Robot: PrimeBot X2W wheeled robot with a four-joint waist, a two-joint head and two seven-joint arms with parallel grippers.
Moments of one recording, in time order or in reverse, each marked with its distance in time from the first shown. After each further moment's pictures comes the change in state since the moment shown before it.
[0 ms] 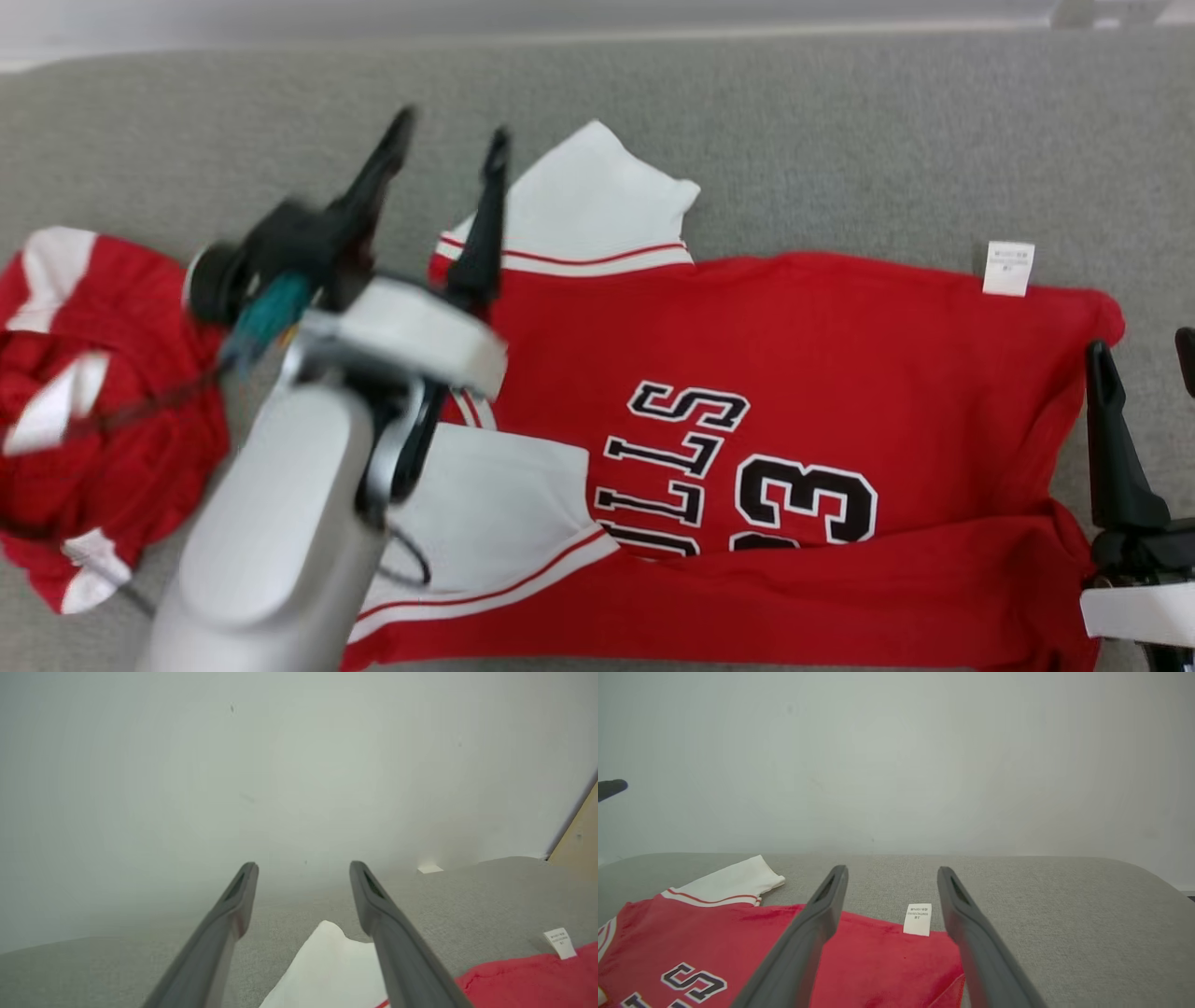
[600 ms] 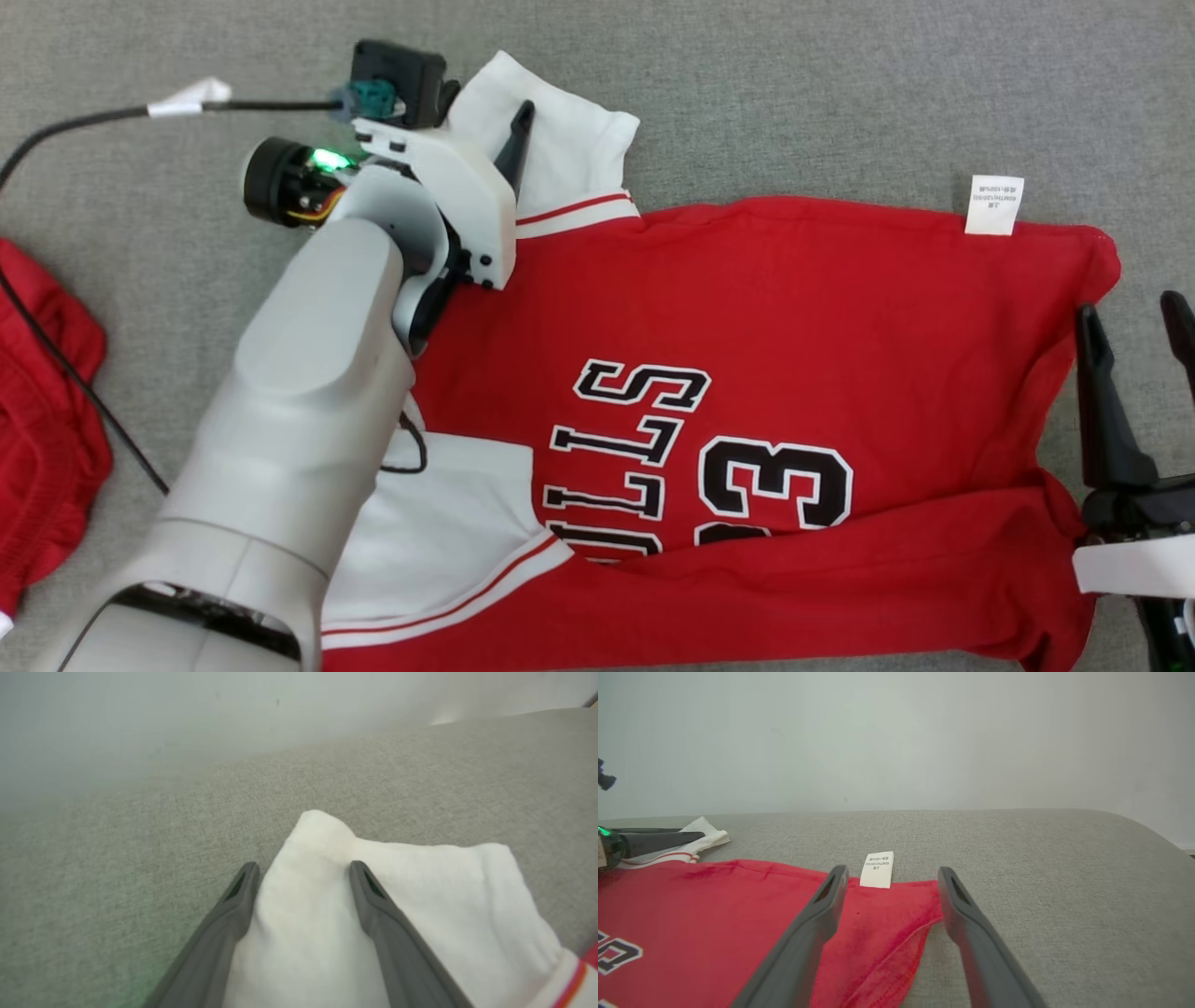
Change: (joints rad) left arm -0.482 -0.115 -0.085 0.841 -0.030 -0.140 0.118; right arm -0.102 -0.030 0.044 0.110 0.035 0.000 -0.049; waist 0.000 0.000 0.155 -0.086
